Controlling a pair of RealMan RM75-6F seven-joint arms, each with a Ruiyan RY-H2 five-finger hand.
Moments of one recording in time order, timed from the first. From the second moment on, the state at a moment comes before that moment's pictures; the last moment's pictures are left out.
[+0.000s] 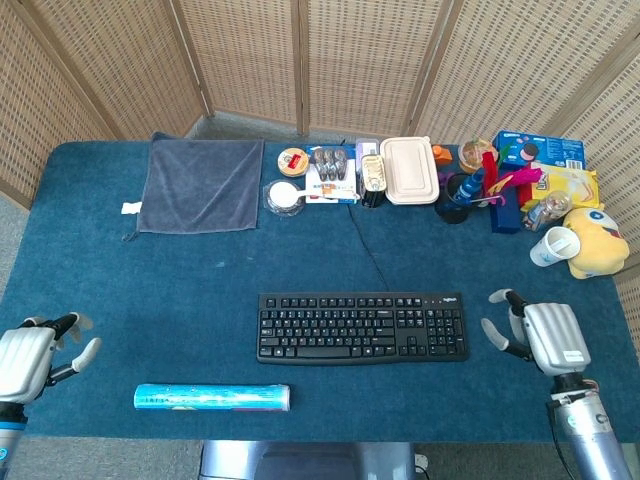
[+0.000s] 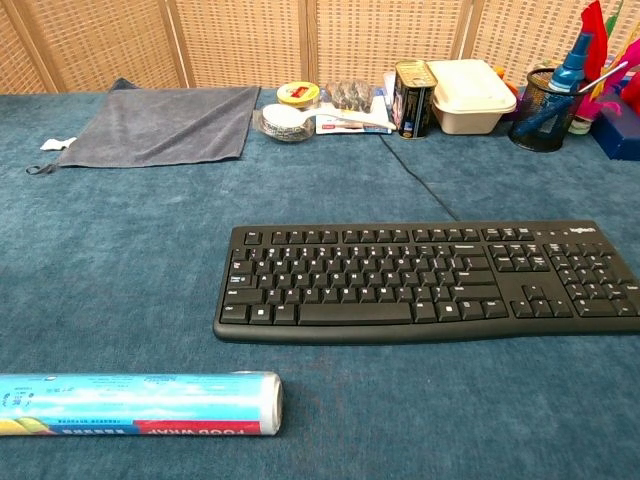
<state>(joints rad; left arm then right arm) -0.09 -1.03 -0.01 -1.90 1.48 1.43 0.18 0.23 -1.08 0.11 -1.81 -1.43 1.31 -0.07</state>
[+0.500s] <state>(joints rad) -0.11 -1.03 -0.02 -1.92 1.47 1.41 0.20 0.44 -1.02 0.12 -1.86 -1.11 0.92 -0.20</state>
